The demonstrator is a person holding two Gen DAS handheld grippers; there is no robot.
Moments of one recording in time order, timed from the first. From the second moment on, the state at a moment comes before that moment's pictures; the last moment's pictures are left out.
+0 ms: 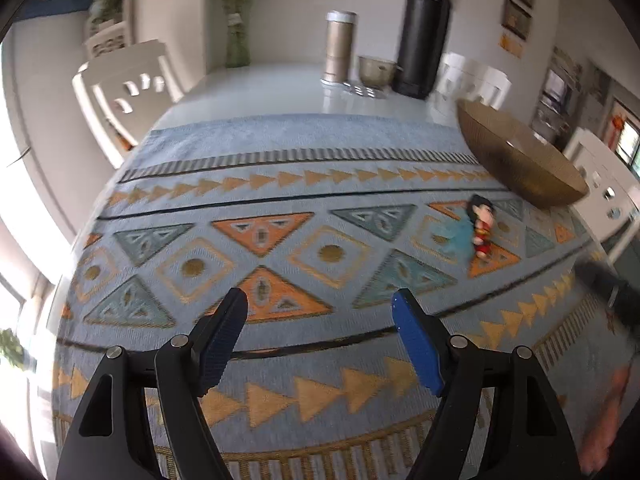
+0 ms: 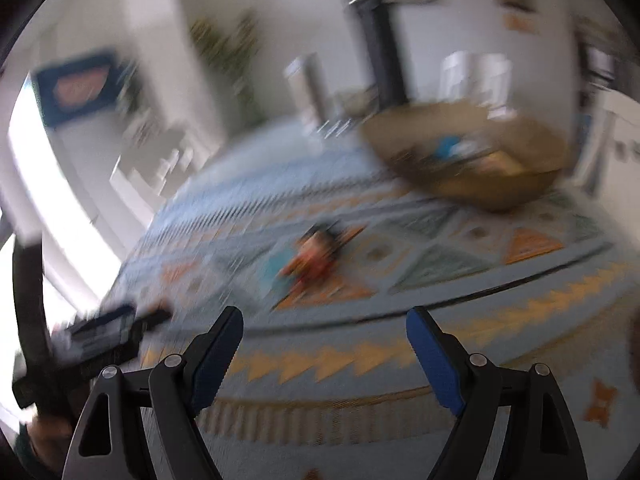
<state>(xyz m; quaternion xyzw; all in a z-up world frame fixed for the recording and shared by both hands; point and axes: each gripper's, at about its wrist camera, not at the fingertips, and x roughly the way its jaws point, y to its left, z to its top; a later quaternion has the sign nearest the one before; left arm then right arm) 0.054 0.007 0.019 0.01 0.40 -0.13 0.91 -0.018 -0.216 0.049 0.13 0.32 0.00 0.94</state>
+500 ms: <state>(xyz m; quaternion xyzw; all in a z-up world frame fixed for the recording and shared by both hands) 0.107 -0.089 0.018 0.09 0.43 -0.27 0.86 -0.017 -0.267 0.034 0.22 0.33 -0.07 0.91</state>
